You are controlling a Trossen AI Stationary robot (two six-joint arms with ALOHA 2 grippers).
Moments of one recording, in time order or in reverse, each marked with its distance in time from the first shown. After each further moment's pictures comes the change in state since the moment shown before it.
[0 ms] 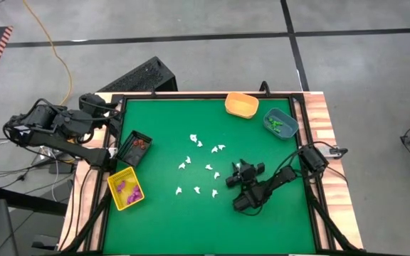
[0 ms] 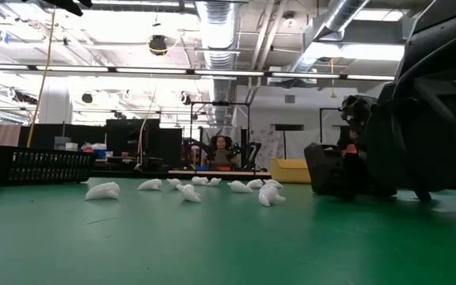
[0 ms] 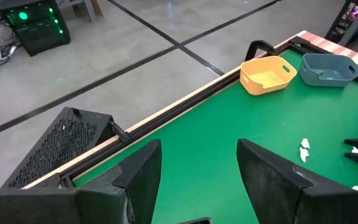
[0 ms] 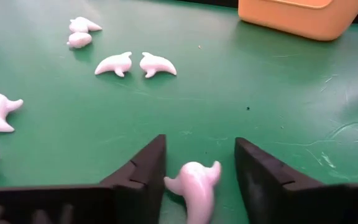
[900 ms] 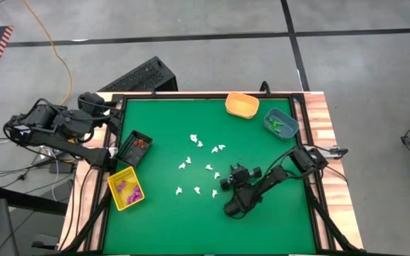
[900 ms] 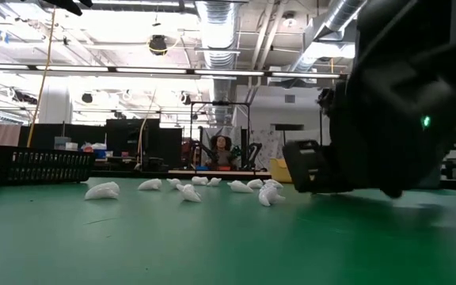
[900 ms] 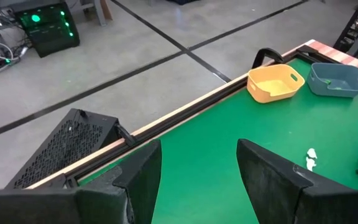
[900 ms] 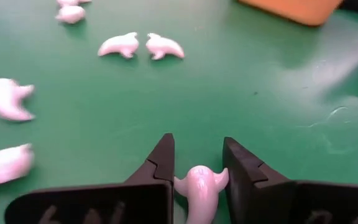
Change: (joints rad) left arm 0.000 0.000 0.000 0.000 -0.040 -0.019; right arm -0.013 0.003 0.257 -0.465 -0.082 0.168
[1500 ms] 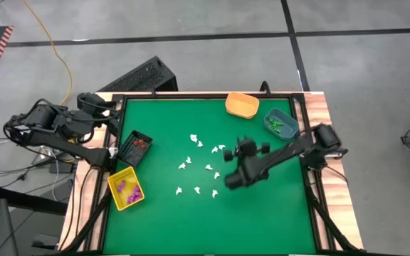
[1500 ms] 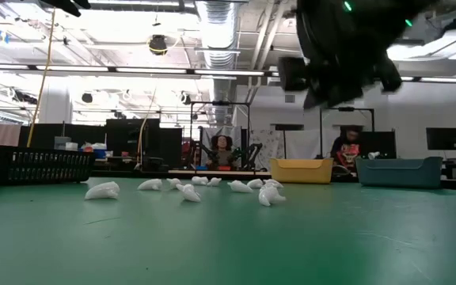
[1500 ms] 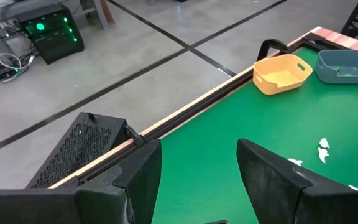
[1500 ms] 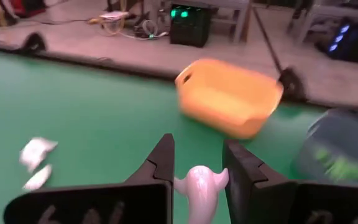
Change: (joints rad) left arm 0.000 0.000 0.000 -0.029 -0.002 0.047; right arm -0.184 -0.354 0.014 -0.293 0.135 -0.056
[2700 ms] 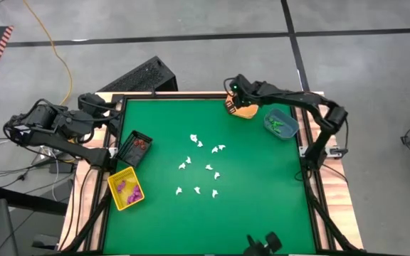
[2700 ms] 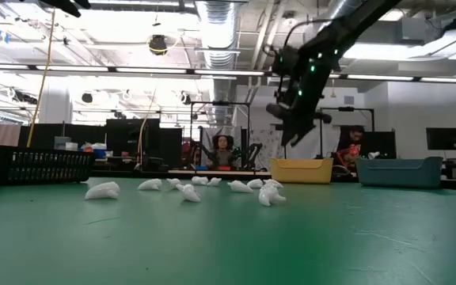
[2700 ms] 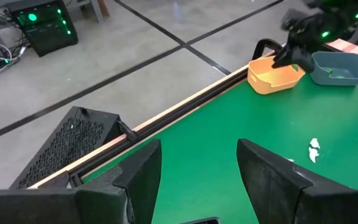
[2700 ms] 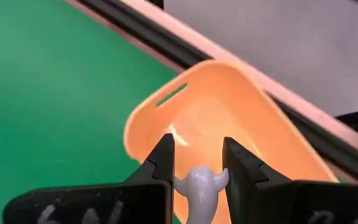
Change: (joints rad) left arm 0.000 0.000 0.000 0.001 0.023 -0.039; right arm -0.956 -0.107 0.000 0.779 -1.012 -1.562
